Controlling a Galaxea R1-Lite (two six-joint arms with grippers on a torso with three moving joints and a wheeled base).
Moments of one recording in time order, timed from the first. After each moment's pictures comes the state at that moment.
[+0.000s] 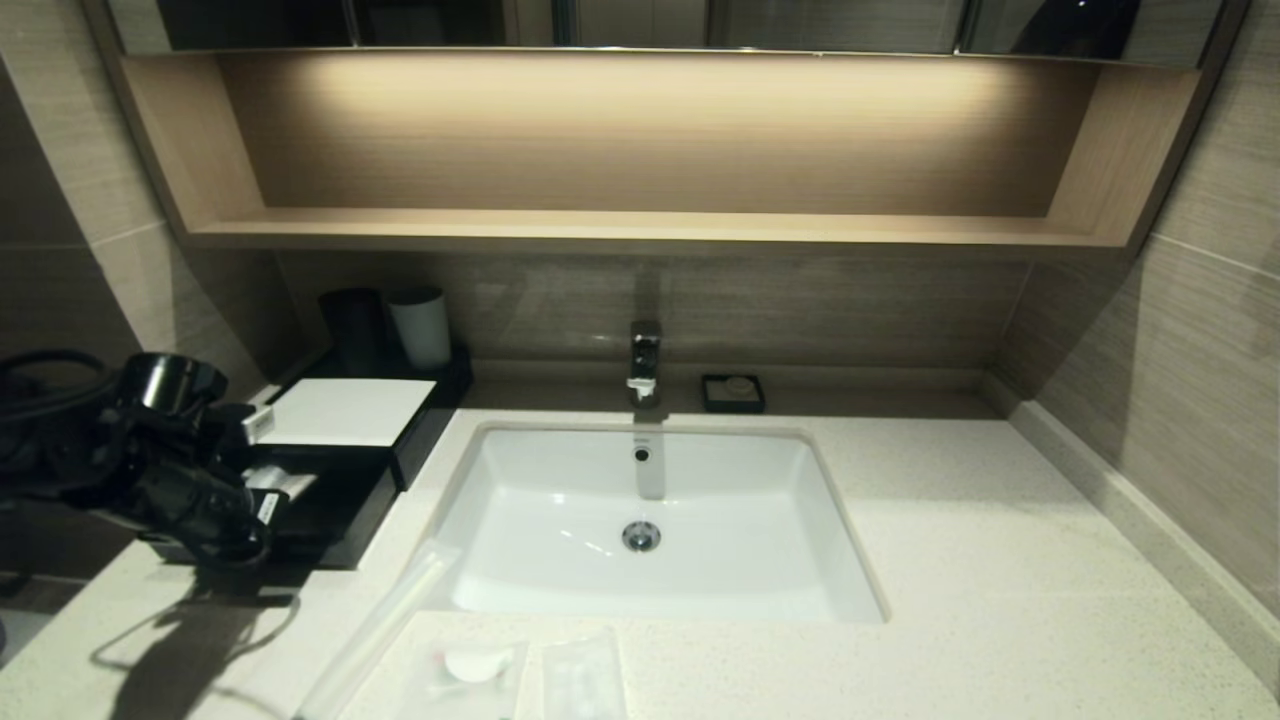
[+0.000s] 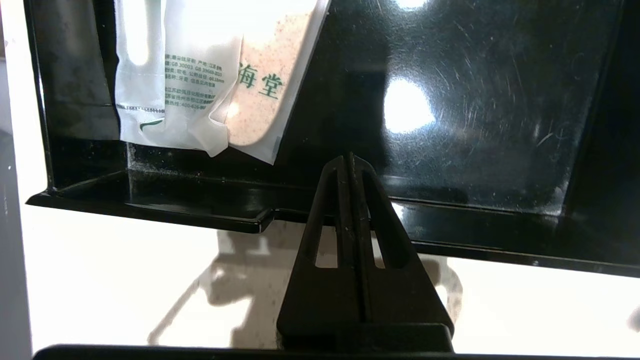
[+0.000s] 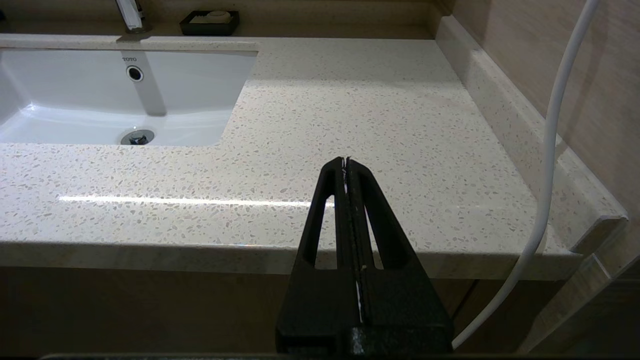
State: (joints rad) left arm 0.20 1.91 -1.04 0.16 -0.03 0.20; right arm 0.00 0.00 0.00 0.00 0.00 -0.01
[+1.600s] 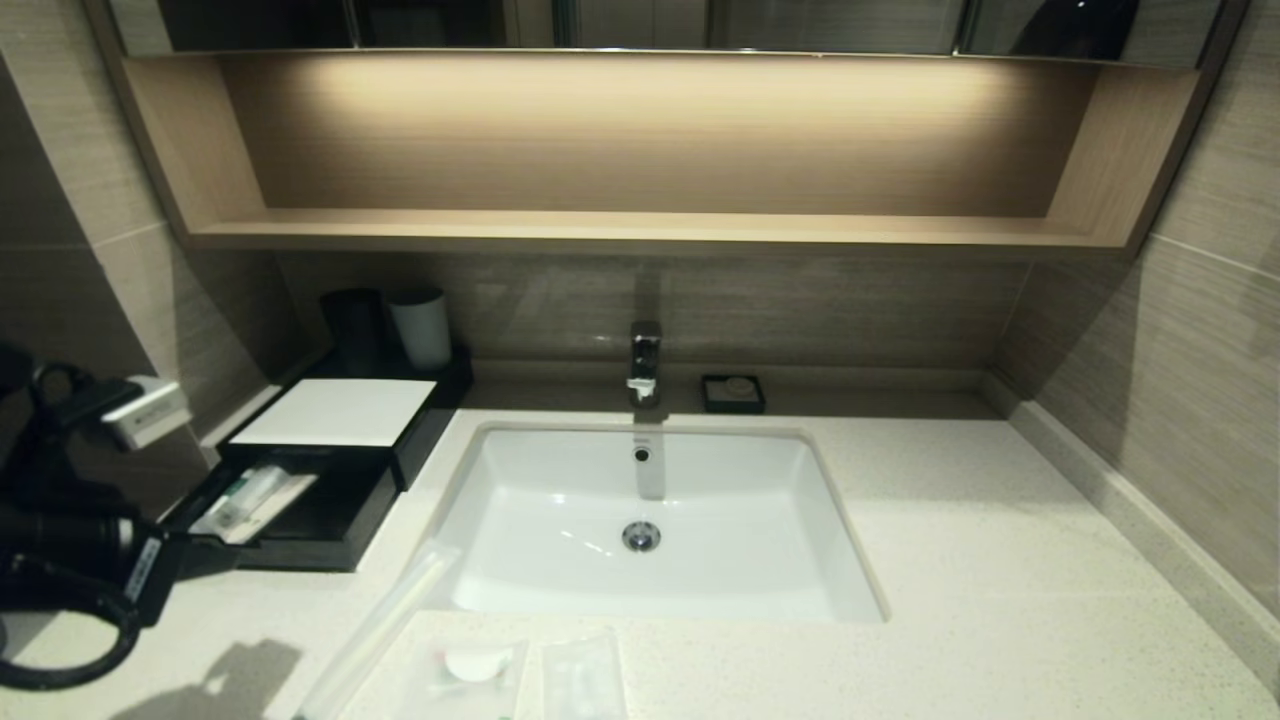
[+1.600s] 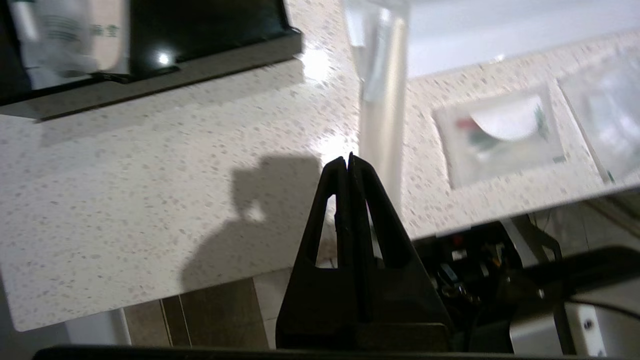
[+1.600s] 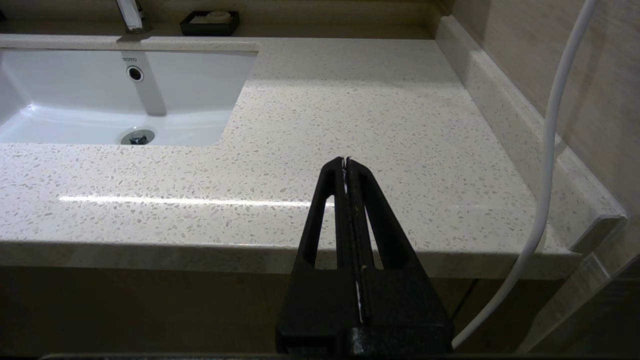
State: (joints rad) left arm 0.14 1.32 -0.87 0.46 -0.32 0.35; right arm 0.00 0.00 0.00 0.00 0.00 -0.01
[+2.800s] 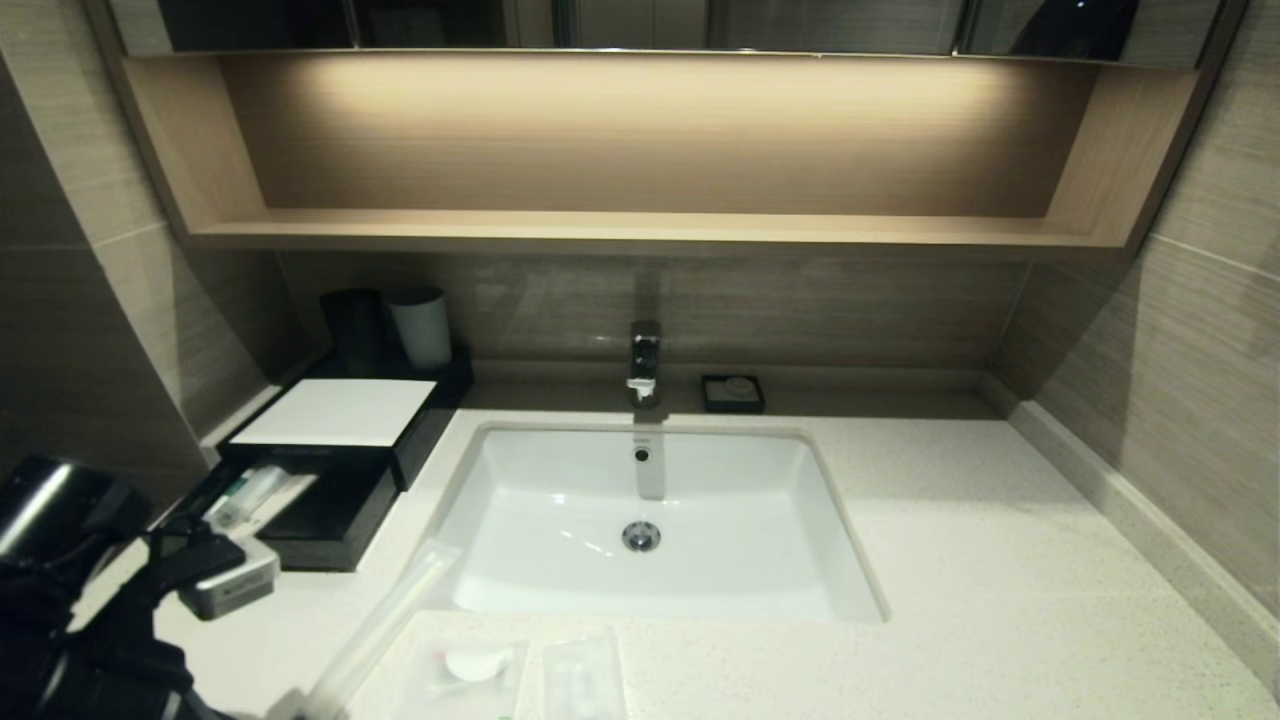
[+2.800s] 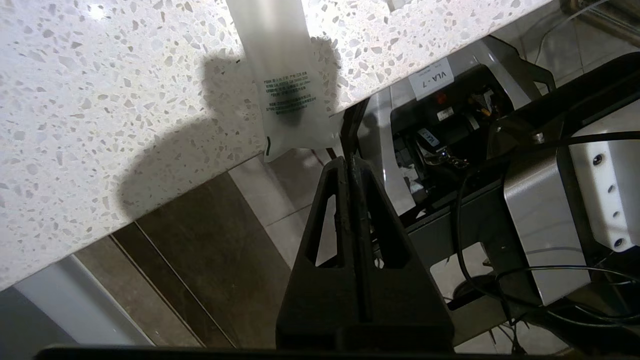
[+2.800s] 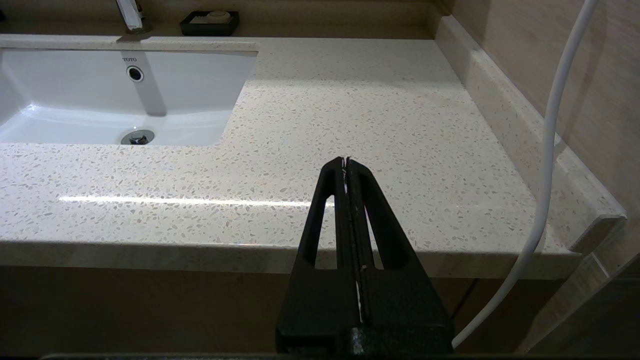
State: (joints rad) left arm 0.00 1.37 -0.66 0.55 -0.29 0.48; right arm 0.00 0.00 0.00 0.00 0.00 -0.01
